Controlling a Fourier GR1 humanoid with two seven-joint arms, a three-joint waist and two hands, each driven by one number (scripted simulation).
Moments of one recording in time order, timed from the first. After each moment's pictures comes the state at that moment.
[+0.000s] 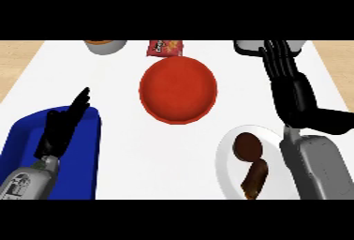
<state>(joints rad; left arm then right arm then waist) -0.18 0.43 -0.19 -1.39 0.12 0.12 0.17 -0.41 -0.19 0.05 -1.49 -0.20 -0.04 -0.20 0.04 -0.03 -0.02</state>
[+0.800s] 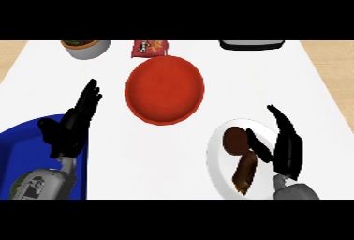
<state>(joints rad) -0.17 0.29 -0.17 -1.49 0.16 0.21 0.08 -0.09 -0.22 0.26 -1.31 0.60 -0.78 0.16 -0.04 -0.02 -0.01</state>
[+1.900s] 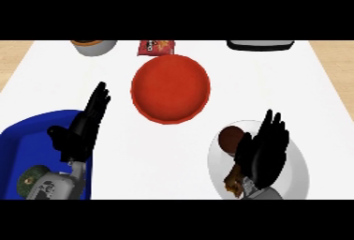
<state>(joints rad) -0.15 0.24 -0.21 -1.53 0.14 0.23 0.06 -0.08 -0.01 0.38 -1.52 1.46 -0.41 1.12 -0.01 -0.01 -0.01</state>
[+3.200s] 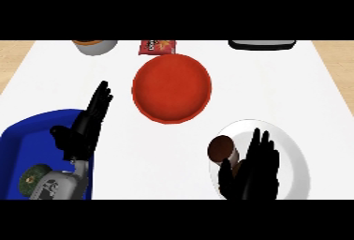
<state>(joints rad) -0.16 0.21 -0.19 -1.52 0.11 0.21 0.05 0.06 -0.01 0.61 -1.75 1.47 -0.28 1.23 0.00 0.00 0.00</state>
